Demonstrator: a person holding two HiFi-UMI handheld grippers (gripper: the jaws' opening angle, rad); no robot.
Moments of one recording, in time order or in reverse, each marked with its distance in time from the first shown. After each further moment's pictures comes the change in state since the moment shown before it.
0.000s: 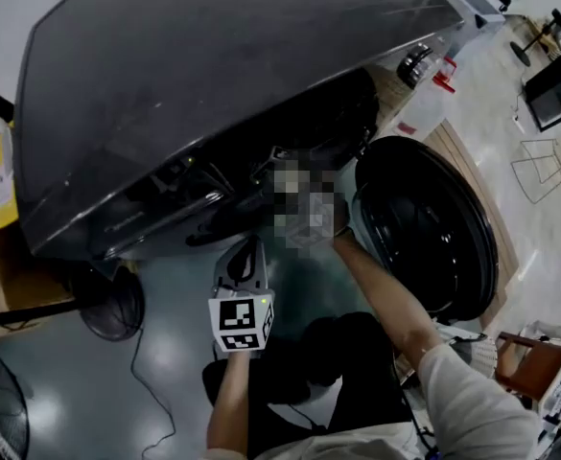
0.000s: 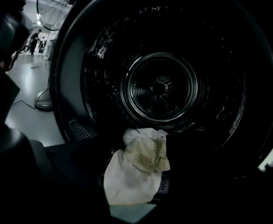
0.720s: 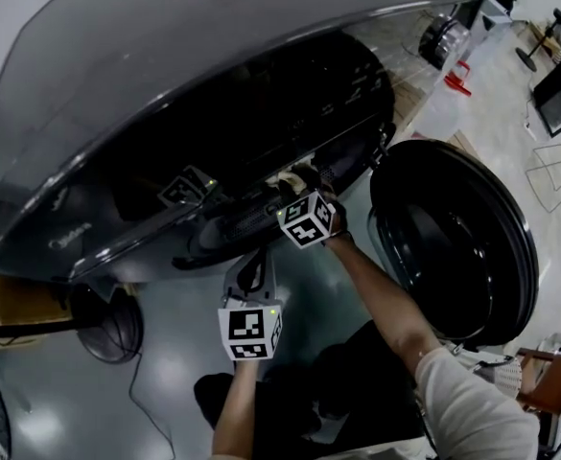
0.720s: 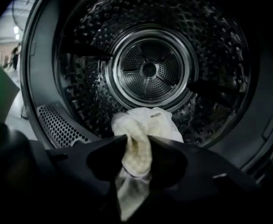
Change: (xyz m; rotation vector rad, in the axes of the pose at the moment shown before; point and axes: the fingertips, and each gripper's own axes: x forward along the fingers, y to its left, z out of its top) left arm 0.054 0.008 -0.057 0.031 -0.040 -0.011; right arm 0.078 -0.002 -0.054 0.183 0.036 -0.042
